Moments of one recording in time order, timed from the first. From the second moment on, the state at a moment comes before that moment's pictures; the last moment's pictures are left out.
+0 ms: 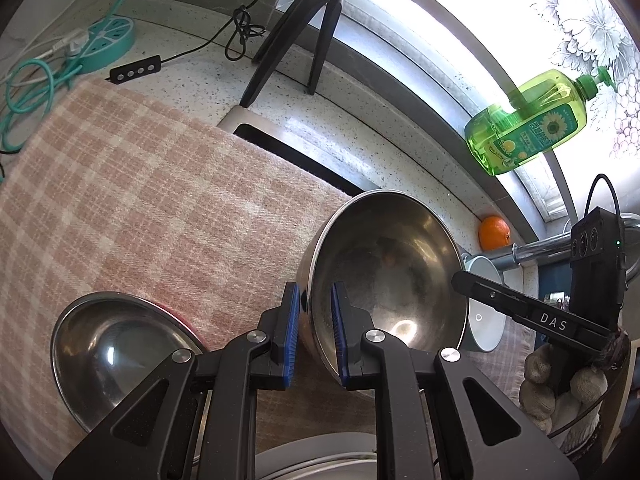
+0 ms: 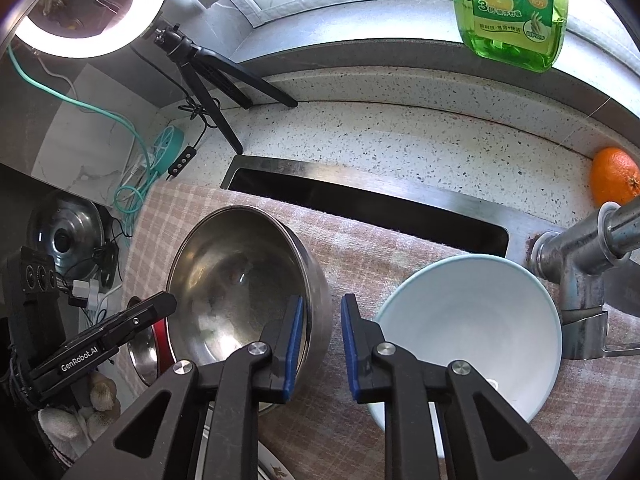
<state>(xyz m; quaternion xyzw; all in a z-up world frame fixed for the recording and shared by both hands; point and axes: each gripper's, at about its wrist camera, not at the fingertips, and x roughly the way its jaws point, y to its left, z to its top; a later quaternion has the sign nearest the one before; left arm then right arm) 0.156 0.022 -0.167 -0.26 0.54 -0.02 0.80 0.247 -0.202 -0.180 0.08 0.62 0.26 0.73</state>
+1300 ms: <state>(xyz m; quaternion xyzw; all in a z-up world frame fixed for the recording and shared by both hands) 0.132 0.022 -0.128 -0.24 0.52 -0.07 0.82 0.207 -0.213 -0.142 0.12 0.61 0.22 0.75</state>
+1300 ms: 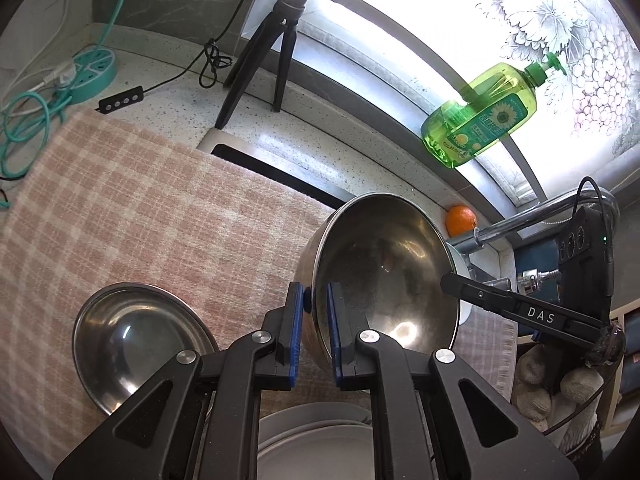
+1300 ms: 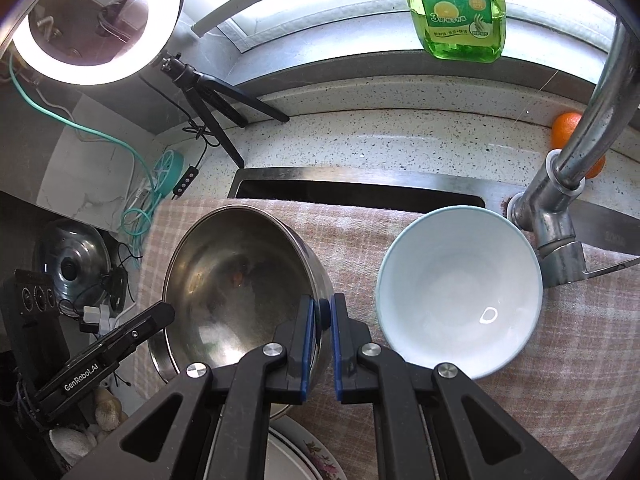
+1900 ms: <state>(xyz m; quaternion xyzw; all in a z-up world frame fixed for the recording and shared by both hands) 0.095 0.054 -0.097 -0.25 0.49 -0.08 0.83 0.167 -0.183 -0.103 0.11 0.59 0.22 0.77</state>
